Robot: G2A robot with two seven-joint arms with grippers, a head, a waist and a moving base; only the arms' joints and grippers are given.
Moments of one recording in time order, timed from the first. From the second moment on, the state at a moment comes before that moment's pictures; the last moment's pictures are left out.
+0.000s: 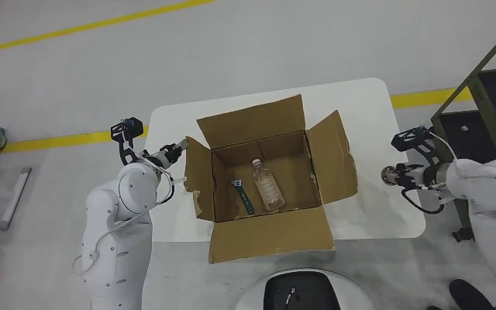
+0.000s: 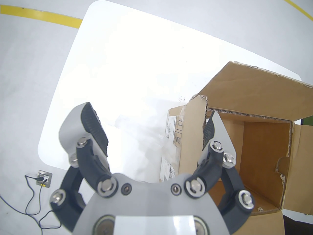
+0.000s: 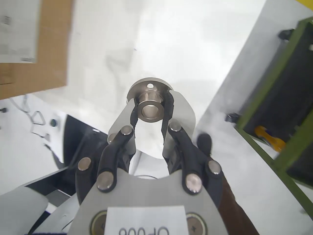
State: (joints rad) left arm 0.93 -1.20 -1.47 -1.84 1.11 0.42 -1.15; right arm -1.15 -1.10 1.75 -1.76 -0.70 -0.25 1.41
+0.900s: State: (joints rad) left arm 0.93 -1.20 -1.47 -1.84 1.11 0.42 -1.15; right arm -0.96 -1.07 1.54 -1.75 0.00 -0.25 1.35
